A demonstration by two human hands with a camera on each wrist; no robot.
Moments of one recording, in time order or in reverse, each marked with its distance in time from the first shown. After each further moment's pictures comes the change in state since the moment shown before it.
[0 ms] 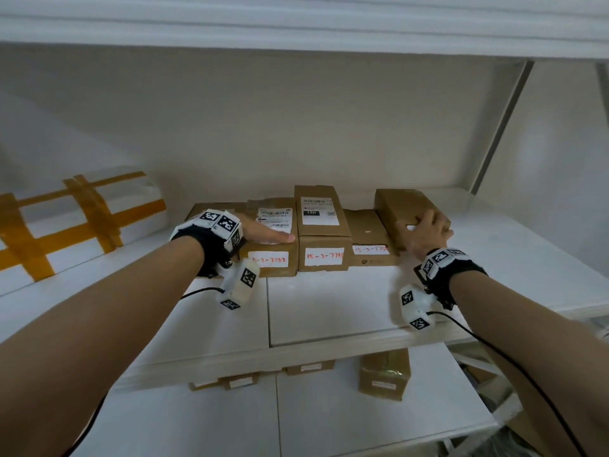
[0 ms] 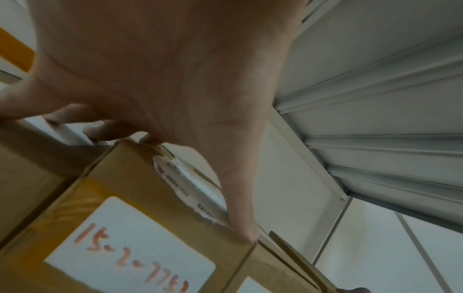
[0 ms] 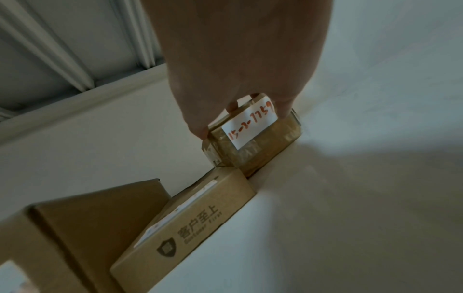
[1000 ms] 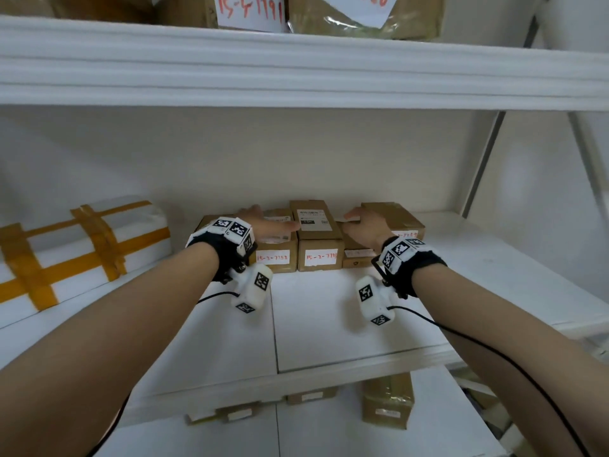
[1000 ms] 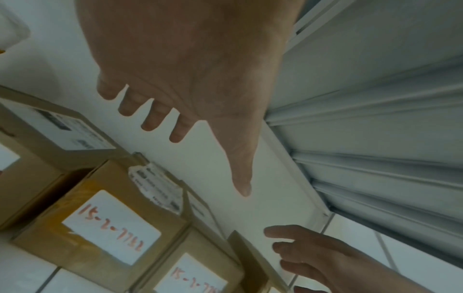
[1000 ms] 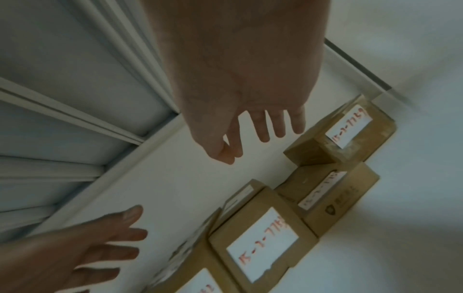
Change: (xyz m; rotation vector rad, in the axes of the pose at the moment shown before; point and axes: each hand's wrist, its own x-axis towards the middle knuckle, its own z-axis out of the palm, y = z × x) left_hand 0.020 0.017 -0.033 -0.078 0.253 0.224; right_hand -0.044 -0.129 -0.025 0.056 -0.299 -0.339
